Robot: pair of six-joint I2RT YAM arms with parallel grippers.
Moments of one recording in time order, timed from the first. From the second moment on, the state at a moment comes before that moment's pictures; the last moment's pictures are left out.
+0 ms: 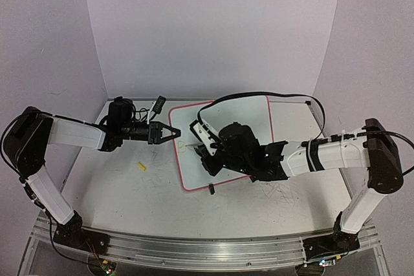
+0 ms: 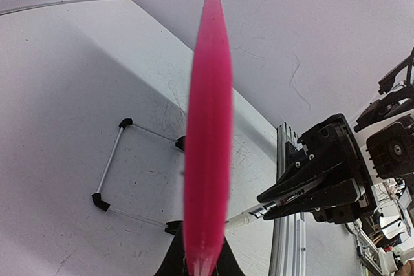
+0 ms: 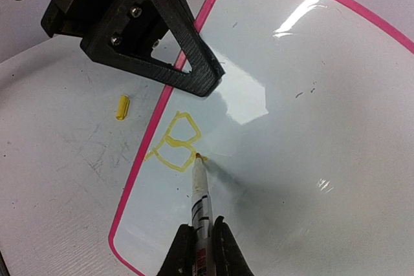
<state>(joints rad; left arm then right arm) -0.49 1.64 0.84 0.49 0.91 -0.39 1.09 1.71 1.09 0.16 0.26 -0.04</state>
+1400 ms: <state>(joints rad) -0.49 1.64 0.84 0.49 0.91 -0.39 1.11 1.71 1.04 0.15 0.26 0.02</state>
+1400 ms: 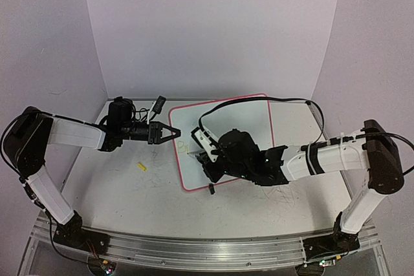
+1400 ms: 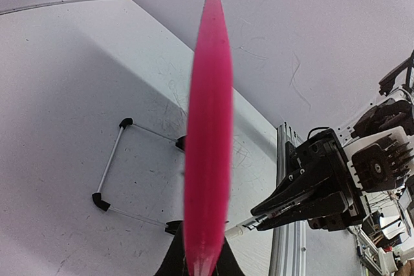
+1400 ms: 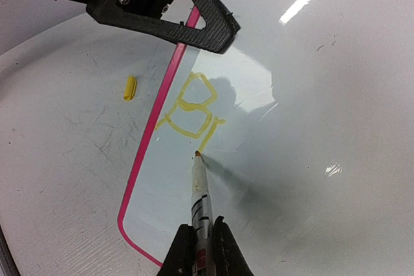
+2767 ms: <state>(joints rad) -0.49 1.64 0.84 0.49 0.91 -0.39 1.10 1.67 1.02 0.20 0.30 0.05</state>
